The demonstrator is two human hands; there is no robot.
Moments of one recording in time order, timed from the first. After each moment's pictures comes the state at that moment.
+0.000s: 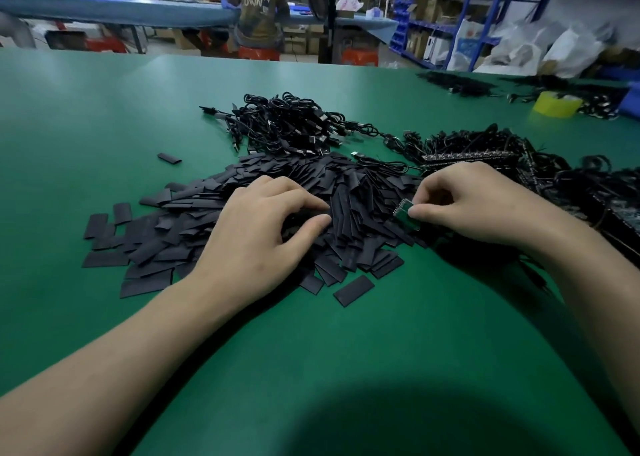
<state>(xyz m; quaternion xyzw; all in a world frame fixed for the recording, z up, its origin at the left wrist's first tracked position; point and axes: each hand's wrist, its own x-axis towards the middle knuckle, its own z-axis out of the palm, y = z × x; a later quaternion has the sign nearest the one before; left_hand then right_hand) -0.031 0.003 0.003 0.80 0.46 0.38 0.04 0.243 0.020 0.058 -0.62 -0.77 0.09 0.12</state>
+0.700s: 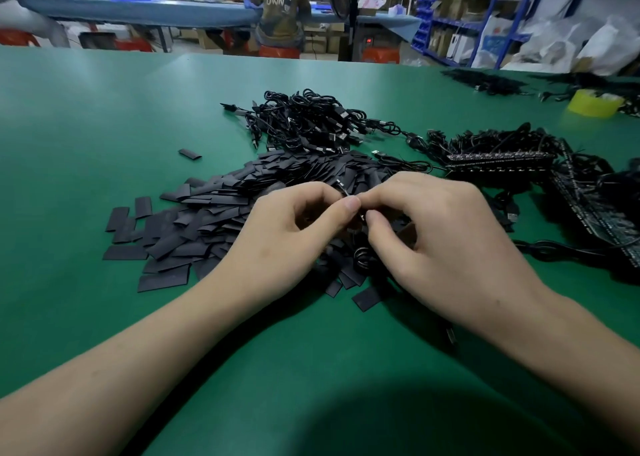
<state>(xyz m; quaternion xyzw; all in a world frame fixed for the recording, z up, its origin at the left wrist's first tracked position) -0.024 -0.004 0.005 0.72 0.39 0.45 0.36 0.160 -0.037 0.043 -0.47 -0.82 0.00 0.34</state>
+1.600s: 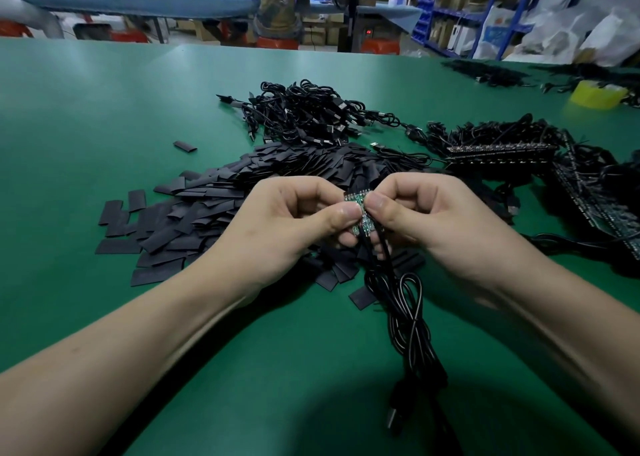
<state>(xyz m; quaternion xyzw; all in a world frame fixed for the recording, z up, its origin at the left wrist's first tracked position) -0.021 -0.006 0.011 0.63 0.33 0.47 0.52 0.171 -0.020 0.035 -0.43 -0.63 0.49 0.41</state>
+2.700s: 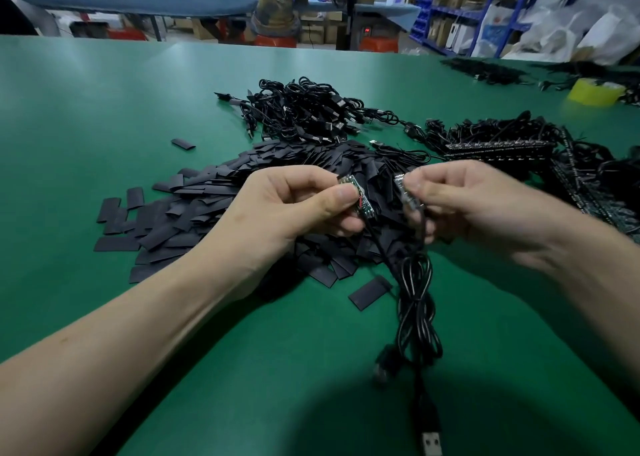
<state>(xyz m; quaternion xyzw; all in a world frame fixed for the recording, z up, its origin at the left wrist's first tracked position) -0.023 -0.007 0.018 0.59 0.30 0.49 0.57 0.213 0.004 0.044 -0.45 -0.59 0.58 0.34</state>
